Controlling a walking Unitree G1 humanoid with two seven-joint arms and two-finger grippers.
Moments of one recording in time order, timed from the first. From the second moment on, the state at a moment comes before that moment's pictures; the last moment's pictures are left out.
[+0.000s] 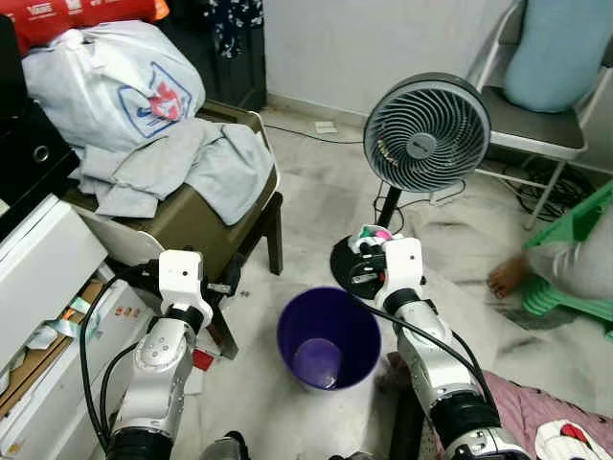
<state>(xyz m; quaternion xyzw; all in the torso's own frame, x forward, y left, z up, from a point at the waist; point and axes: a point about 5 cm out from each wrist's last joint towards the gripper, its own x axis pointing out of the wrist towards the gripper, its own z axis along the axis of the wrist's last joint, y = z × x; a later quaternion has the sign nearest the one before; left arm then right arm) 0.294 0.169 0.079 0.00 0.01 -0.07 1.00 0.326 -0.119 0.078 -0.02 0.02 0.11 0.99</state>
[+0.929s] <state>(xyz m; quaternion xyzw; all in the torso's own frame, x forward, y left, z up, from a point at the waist) 0.237 0.185 0.102 0.17 -0.01 -0.19 0.97 0.345 -0.117 0.059 -0.06 0.16 -0.01 0.99</state>
